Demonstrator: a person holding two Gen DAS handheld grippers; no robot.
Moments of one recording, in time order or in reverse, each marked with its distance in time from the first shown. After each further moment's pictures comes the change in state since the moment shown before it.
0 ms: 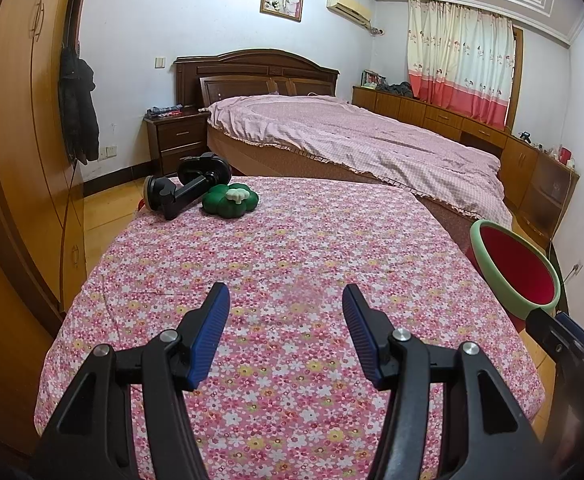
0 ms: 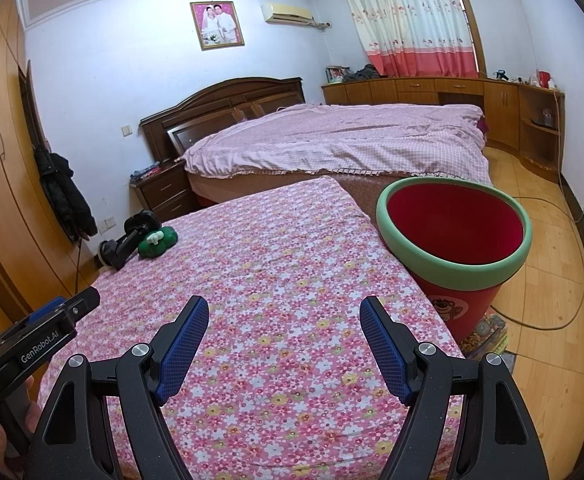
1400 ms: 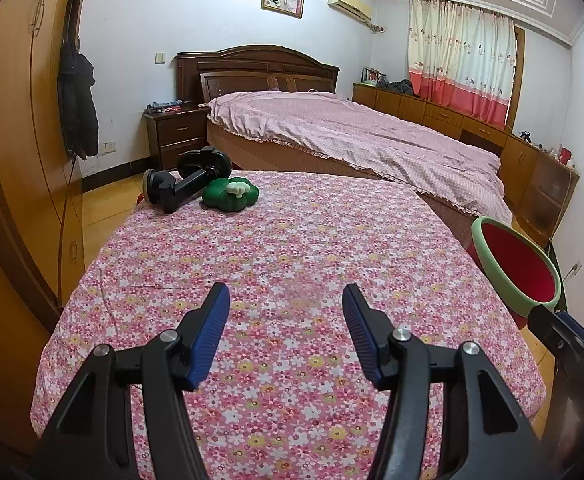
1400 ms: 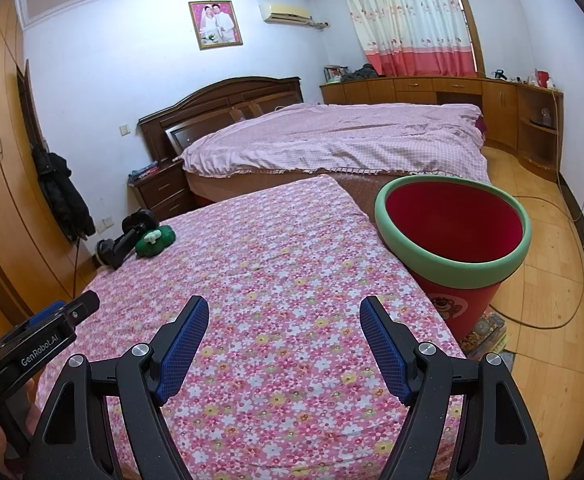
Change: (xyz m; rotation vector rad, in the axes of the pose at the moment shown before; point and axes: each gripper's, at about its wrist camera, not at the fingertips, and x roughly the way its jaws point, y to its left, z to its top) left arm 0.003 0.002 -0.005 -0.004 0.010 -0.006; right arm 0.001 -0.001 -0.002 0.002 0.001 -0.005
